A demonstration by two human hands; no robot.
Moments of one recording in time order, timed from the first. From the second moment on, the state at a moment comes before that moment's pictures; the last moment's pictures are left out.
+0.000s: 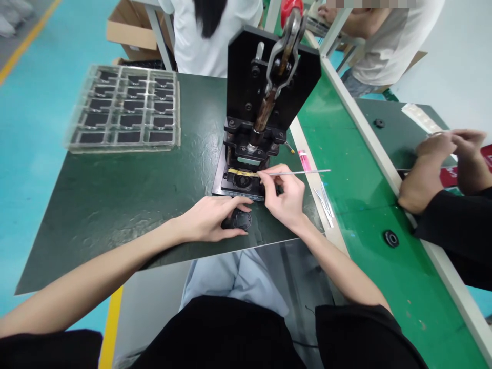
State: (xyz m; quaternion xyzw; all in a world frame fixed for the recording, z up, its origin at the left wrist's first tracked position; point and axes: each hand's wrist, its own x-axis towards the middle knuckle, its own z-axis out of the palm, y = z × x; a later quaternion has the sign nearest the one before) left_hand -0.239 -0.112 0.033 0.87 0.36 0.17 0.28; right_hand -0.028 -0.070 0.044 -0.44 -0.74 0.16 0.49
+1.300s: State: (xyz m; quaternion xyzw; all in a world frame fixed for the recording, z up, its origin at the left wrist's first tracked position) left_hand -0.224 -0.126 0.026 0.84 0.44 0.19 0.25; right_hand -0.015 -0.134 0.017 -0.40 -0.84 0.15 0.33
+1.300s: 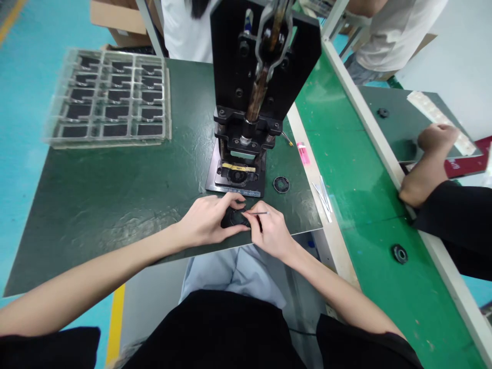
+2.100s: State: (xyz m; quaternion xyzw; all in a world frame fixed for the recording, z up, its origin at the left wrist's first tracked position) left_hand -0.210 -0.149 0.048 0.81 0.30 0.30 0.40; right_hand 0.001 -0.140 0.060 -0.34 -0.87 -0.12 0.33
